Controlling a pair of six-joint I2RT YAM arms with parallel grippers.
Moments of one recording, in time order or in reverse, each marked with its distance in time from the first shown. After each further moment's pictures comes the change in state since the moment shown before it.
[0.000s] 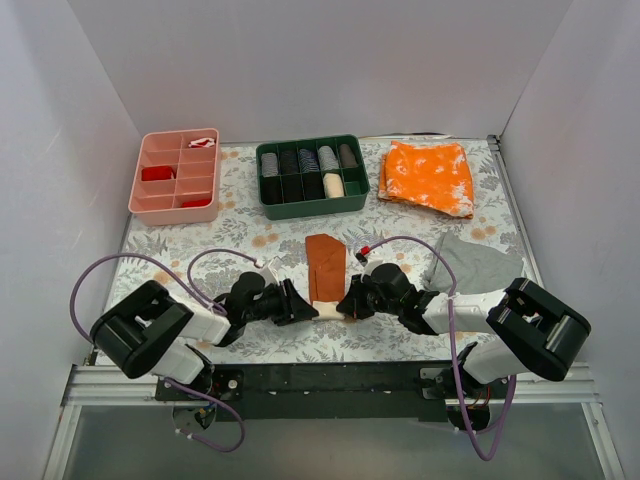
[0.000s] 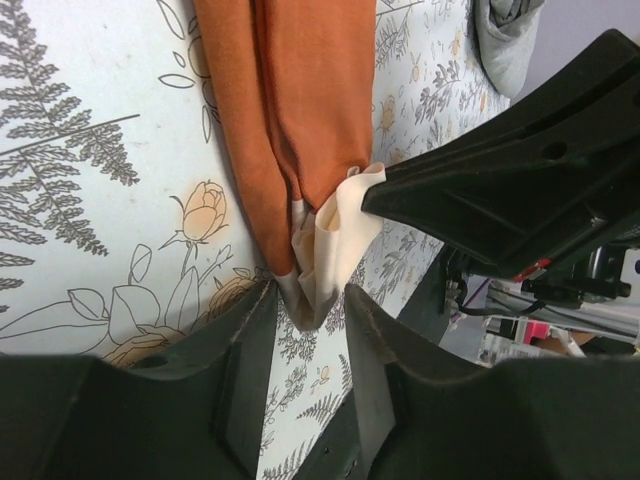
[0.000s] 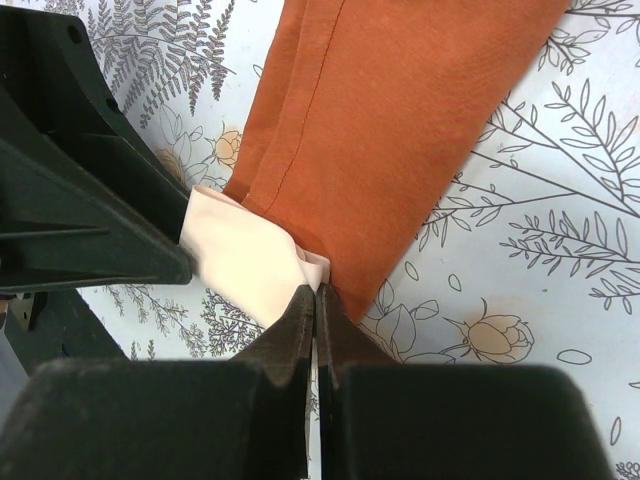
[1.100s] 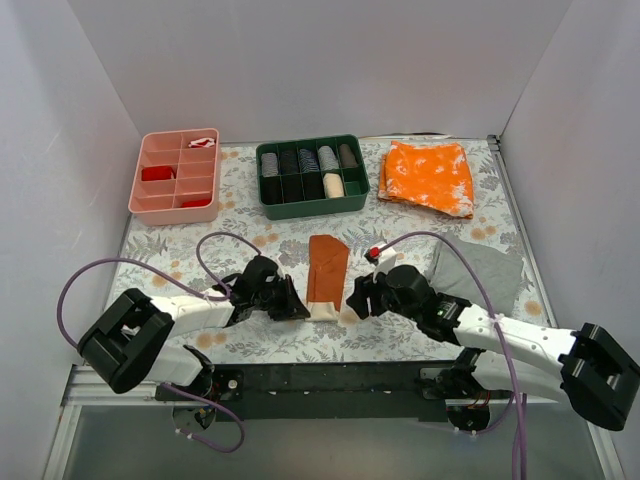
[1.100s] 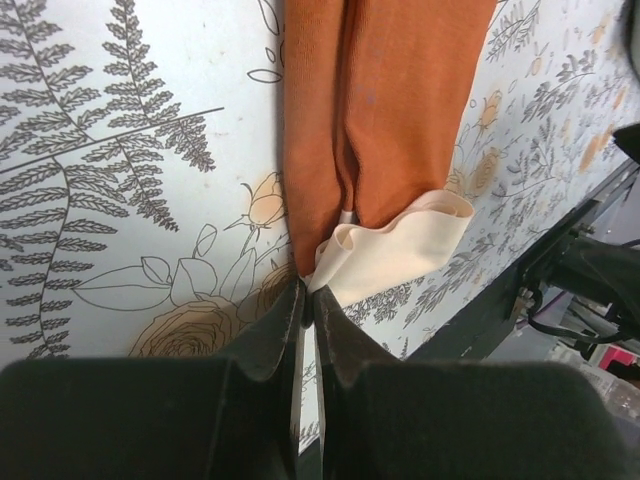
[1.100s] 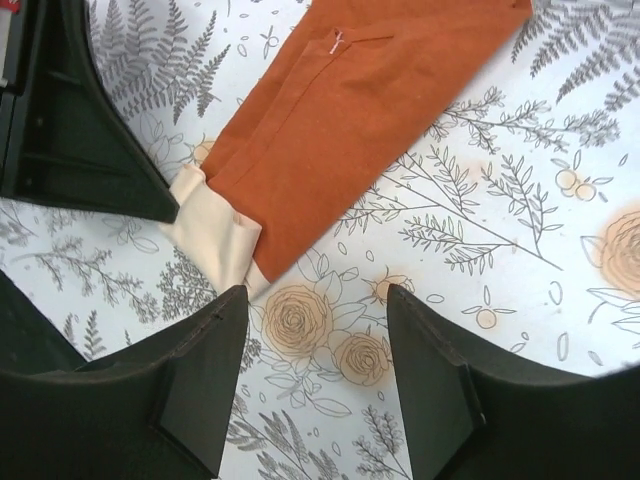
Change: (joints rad) left arm -0.002 -0.088 0.219 -0.594 -0.071 0.118; right arm 0.042 -0.376 0.014 -0.331 0.200 -0.256
